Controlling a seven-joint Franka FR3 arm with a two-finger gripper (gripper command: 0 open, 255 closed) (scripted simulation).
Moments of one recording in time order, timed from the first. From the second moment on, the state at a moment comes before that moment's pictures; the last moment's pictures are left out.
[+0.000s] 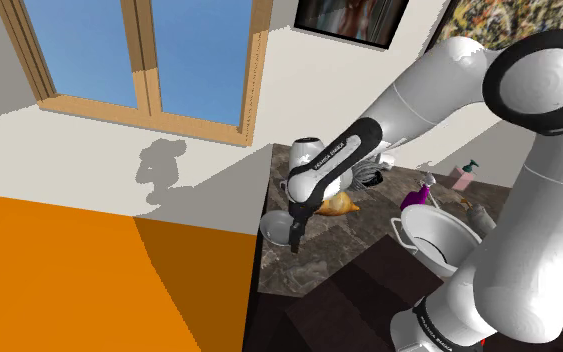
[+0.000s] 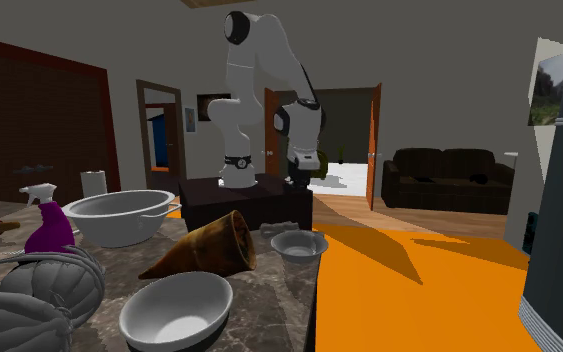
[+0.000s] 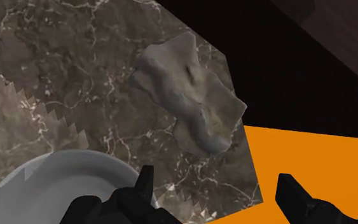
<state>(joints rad) 0.14 0.29 0.04 -2.48 0.13 2.47 -0.51</state>
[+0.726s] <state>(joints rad) 0.11 0.64 0.06 -2.28 0.19 2.43 -0.55</state>
